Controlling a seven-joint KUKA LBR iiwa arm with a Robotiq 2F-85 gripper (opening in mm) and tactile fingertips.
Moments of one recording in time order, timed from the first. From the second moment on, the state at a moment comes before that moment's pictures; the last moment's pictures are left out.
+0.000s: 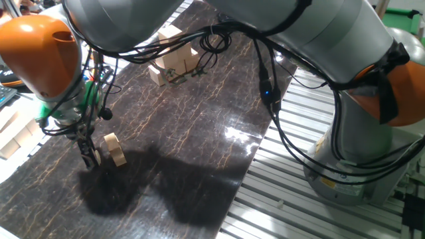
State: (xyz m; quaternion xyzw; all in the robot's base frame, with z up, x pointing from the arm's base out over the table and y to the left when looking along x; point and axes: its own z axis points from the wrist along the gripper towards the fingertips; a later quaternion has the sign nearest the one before) arm 0.641 0.277 0.041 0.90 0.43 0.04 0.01
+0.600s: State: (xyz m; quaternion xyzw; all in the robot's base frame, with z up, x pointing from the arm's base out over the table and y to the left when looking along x) arm 0.641 0.275 0.033 0.90 0.44 0.04 0.01
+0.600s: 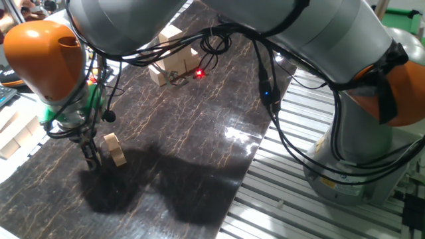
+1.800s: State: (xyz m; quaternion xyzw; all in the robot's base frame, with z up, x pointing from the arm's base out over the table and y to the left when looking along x) arm 0.614 0.254 0.113 0.89 0.45 0.04 0.01
